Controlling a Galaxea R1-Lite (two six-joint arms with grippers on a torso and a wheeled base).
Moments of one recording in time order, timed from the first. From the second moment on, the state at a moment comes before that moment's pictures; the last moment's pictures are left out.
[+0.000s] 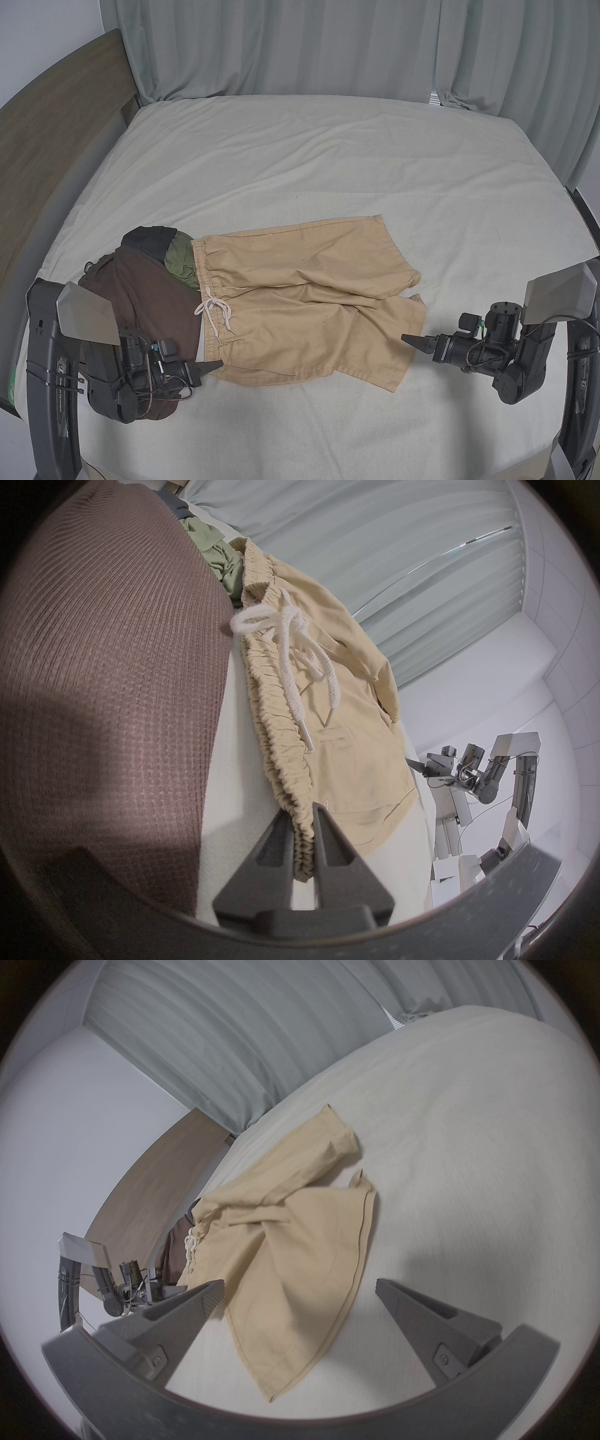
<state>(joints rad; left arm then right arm) -0.06 2.56 -0.51 -1.54 -0.71 -0.37 0.14 2.40 -0.46 -1.54 0.50 0.41</state>
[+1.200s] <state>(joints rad) -0.06 2.57 -0.53 -1.55 -0.71 -0.35 0.32 2.47 -0.37 -1.54 0.53 0.55</state>
